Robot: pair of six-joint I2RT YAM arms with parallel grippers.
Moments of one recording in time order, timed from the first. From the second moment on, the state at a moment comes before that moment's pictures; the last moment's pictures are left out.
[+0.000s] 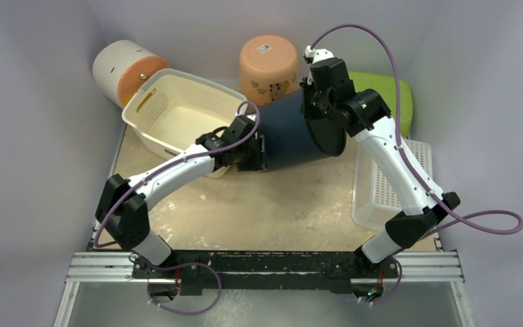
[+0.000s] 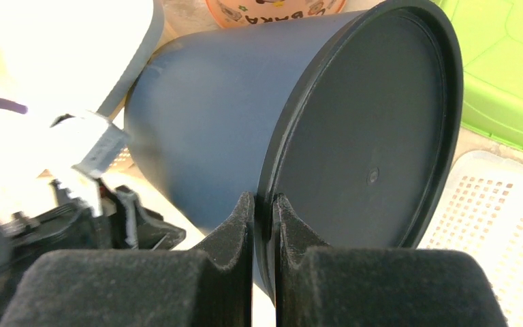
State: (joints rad) left arm -0.73 1.59 1.24 -0.56 0.02 -0.71; right arm 0.59 1.56 1.91 -1.00 0.24 0.26
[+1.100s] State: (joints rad) left arm -0.73 1.67 1.57 -0.61 -0.39 -0.59; right arm 0.65 1.51 1.87 -1.03 0.30 0.20
